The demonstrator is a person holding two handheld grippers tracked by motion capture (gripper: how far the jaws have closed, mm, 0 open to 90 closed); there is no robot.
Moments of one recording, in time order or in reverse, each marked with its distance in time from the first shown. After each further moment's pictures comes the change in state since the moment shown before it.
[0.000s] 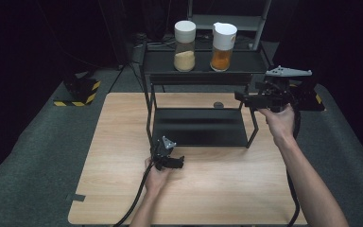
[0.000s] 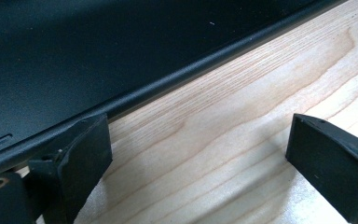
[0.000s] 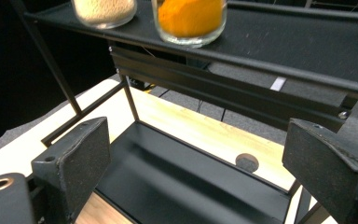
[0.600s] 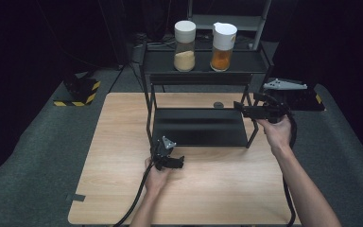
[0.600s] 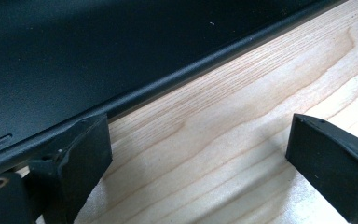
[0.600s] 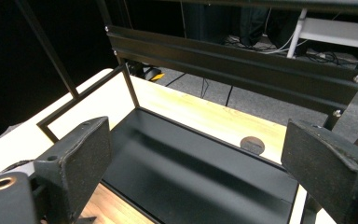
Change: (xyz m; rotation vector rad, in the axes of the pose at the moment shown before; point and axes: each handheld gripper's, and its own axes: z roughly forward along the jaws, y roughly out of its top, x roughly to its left) left arm 0.000 0.001 0.000 0.003 0.003 0.009; right arm -0.001 -0.031 0.006 0.015 -0.002 0.026
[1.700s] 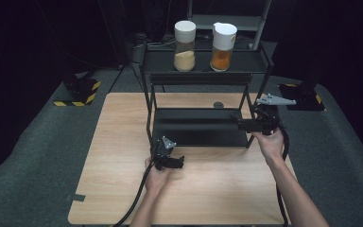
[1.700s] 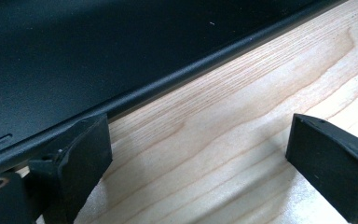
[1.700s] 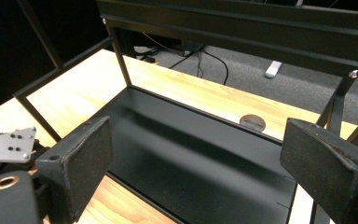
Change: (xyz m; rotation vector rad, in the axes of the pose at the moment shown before) left arm 0.000 0.000 0.000 -0.001 -0.001 -0.003; right arm 0.008 -0.038 0.018 0.032 -0.029 -0.016
